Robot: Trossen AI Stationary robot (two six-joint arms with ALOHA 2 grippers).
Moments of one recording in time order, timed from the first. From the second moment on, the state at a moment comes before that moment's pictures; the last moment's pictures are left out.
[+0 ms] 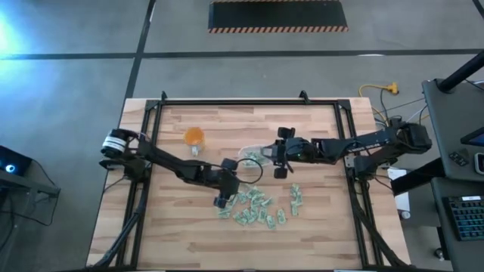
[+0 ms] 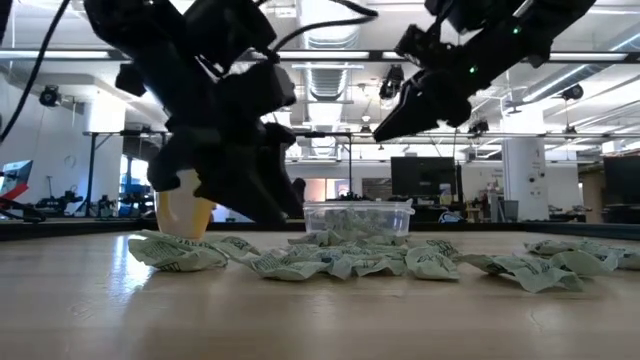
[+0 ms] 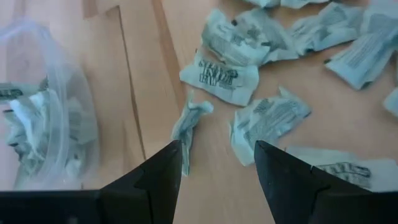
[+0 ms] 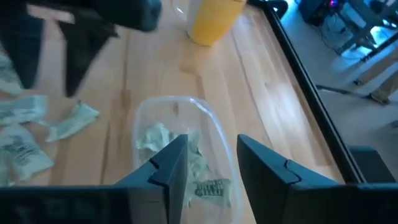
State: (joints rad) left arm -0.17 1.72 0.84 0.08 -0.13 0.23; right arm -0.02 1.38 0.71 0.09 0.27 -0.21
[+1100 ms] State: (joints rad) left arm -0.08 1.79 0.85 0.12 -0.05 0.21; right arm 0.04 1.30 0.71 0.00 0.29 -0.18
